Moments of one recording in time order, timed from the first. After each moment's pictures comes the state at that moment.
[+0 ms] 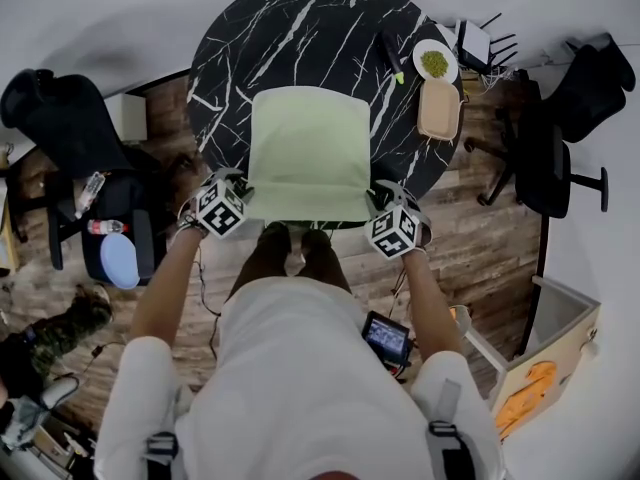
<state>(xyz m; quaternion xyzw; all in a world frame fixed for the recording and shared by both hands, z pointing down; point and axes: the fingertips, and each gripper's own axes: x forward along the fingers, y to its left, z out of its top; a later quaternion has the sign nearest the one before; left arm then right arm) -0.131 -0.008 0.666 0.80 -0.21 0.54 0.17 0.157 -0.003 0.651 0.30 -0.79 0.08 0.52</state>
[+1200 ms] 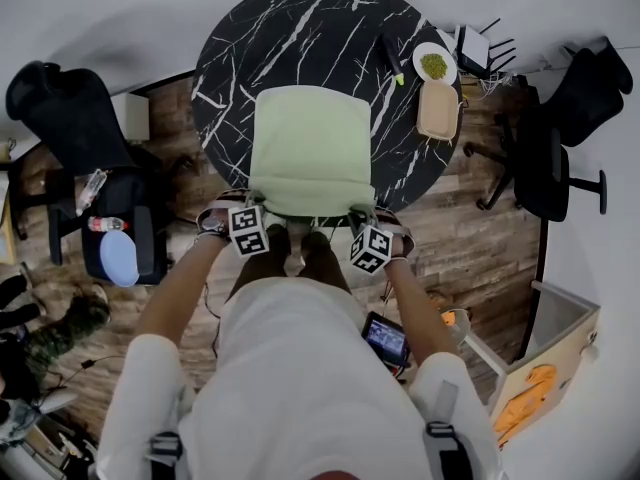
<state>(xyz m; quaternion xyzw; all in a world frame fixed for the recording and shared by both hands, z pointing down) -0.094 0.062 0.705 0.78 -0.07 0.62 0.01 0.114 0.075 0.700 0.17 -0.80 0.02 0.57</state>
